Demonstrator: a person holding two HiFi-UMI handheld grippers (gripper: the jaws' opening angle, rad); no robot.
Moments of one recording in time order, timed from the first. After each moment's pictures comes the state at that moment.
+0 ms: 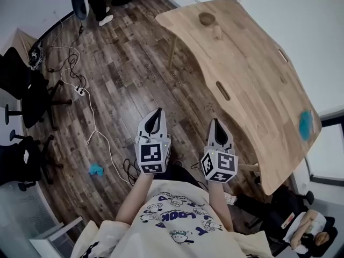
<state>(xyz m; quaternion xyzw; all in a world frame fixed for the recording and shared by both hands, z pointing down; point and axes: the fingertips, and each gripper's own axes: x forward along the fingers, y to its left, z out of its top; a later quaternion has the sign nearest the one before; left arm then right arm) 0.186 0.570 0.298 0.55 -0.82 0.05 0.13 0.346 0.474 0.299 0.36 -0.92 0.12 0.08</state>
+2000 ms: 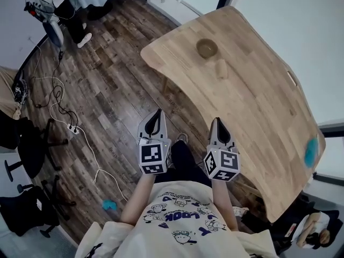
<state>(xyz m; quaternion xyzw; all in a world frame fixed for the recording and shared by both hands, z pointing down) -0.030 0.315 0.328 0.59 -0.79 0.06 0.16 0.146 0.233 0.320 0.42 -0.89 0.14 0.11</state>
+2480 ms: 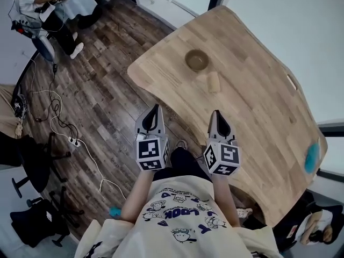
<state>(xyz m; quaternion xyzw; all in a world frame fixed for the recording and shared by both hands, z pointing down) -0.057 0.202 0.322 0.61 -0.78 0.08 0.16 0.121 0.122 0.314 0.43 -0.88 0.15 0.10</state>
